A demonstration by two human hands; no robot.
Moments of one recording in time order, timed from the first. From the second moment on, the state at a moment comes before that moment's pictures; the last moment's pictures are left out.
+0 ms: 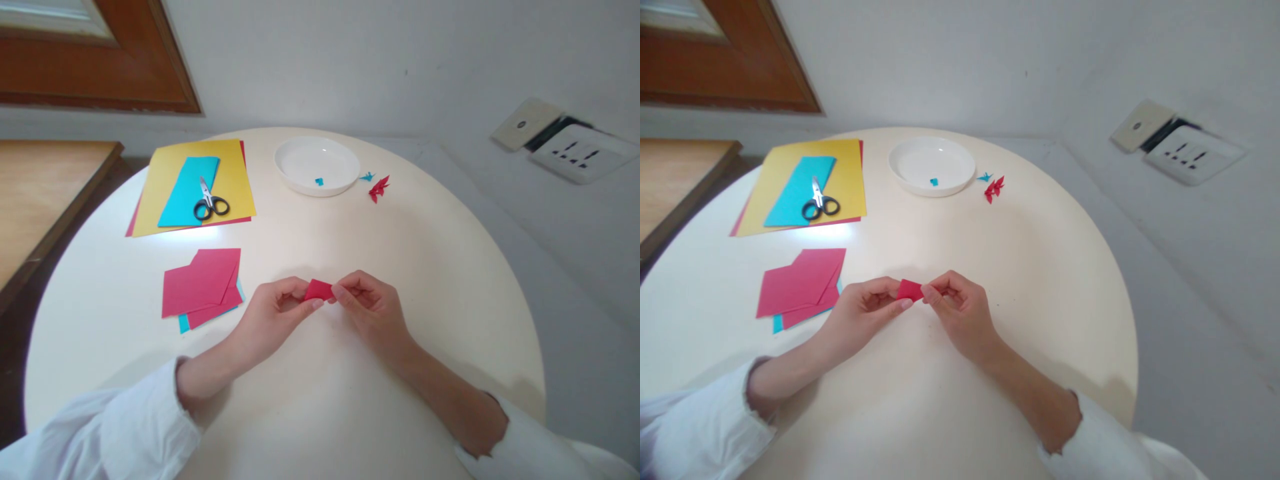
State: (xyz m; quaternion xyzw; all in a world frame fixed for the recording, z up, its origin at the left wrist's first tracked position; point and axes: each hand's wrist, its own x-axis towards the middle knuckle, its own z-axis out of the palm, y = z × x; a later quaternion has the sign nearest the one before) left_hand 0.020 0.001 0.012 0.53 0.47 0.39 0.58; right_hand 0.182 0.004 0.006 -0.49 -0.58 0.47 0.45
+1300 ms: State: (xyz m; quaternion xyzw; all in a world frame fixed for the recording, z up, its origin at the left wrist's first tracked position) left_hand 0.017 -0.001 0.010 0.67 0.46 0.36 0.46; right_hand 0.180 0.004 0.008 -0.47 -0.60 0.45 0.47
